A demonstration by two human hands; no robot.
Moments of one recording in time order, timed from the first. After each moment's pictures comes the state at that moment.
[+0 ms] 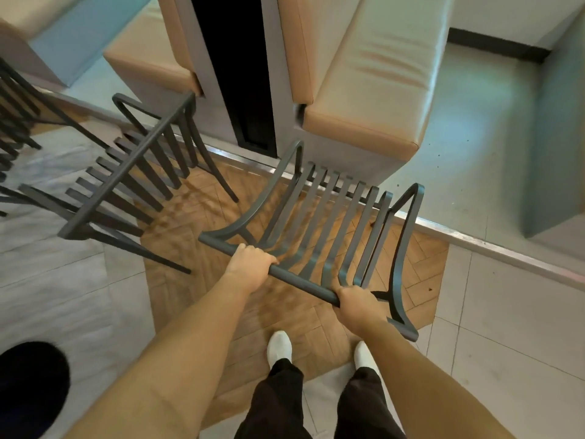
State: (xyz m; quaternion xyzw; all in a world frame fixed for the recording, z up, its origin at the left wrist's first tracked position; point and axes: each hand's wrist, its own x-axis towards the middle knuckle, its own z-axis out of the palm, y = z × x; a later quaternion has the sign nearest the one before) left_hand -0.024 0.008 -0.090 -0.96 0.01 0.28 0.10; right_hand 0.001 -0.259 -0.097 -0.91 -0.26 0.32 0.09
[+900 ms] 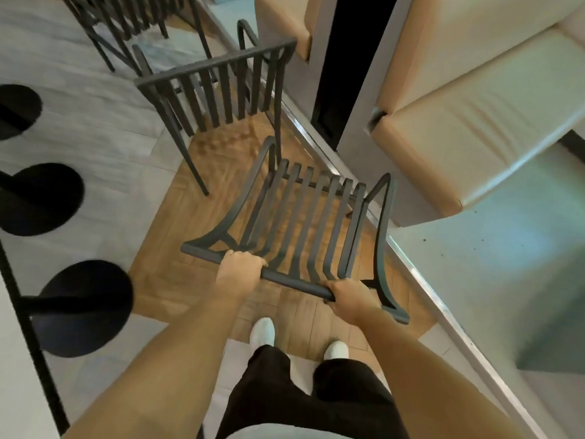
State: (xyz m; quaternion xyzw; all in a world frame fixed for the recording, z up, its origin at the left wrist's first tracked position) left_hand -0.126 -0.185 -0.104 -0.91 -0.33 0.25 -0.06; right_hand 0.071 -0.370 -0.090 -0.77 -0.56 0.32 -0.04
